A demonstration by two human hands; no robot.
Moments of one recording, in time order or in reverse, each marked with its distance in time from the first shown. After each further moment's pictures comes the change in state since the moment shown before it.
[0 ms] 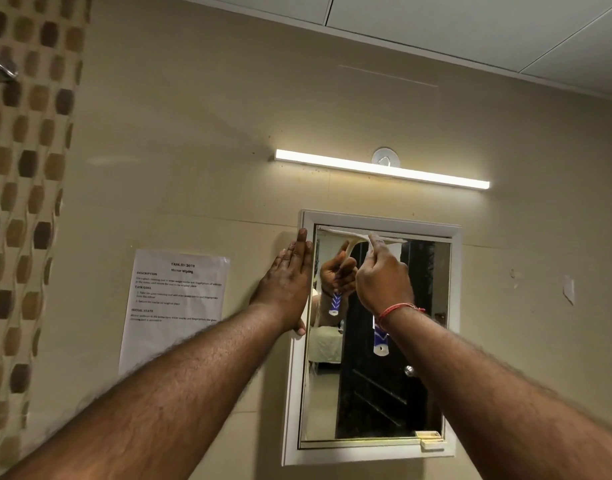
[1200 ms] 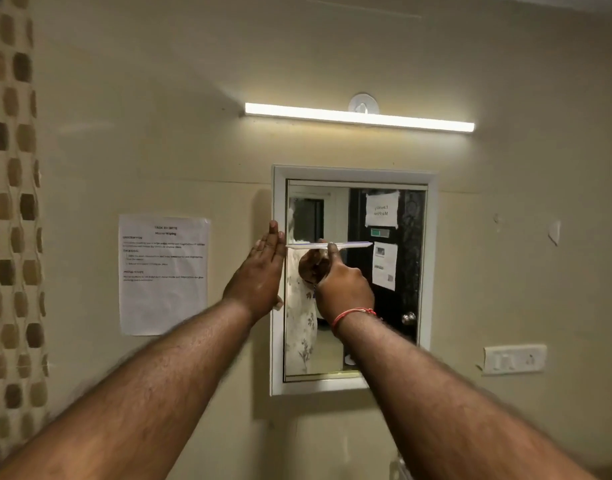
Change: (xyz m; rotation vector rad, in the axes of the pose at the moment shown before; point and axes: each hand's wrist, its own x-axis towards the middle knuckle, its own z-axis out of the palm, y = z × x) left_hand -0.054 0.019 0.031 -0.023 0.001 -0.035; right_hand -0.094 0.020 0.002 -0.334 -0.288 0.145
